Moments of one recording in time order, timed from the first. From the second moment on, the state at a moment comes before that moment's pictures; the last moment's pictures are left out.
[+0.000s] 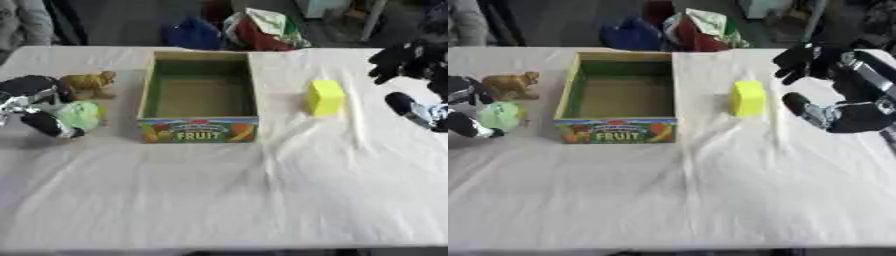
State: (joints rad) left arm -0.69 0.64 -0.15 -0.96 -1.01 -0.19 -0.40; right arm -0.38 -0.65 0.11 -1.70 -0.17 -0.28 0.43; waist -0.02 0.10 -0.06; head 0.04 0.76
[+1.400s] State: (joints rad) left arm -0.89 0.51 -0.25 -1.24 -0.94 -0.25 -0.35; right arm -0.38 -0.63 0.13 -1.69 -0.17 -0.28 0.44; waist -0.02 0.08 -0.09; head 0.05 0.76
